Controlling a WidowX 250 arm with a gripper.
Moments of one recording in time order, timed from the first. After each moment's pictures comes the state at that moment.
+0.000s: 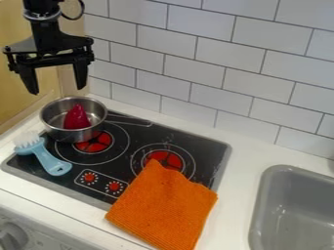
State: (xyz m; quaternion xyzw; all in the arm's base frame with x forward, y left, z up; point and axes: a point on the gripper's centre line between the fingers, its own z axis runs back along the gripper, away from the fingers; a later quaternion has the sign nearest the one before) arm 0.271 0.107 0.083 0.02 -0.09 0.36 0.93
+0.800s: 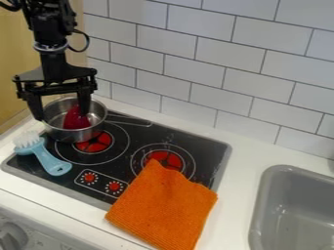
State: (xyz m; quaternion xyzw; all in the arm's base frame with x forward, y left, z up) arm 0.276 0.105 0.041 0.02 -0.03 0.35 0.94
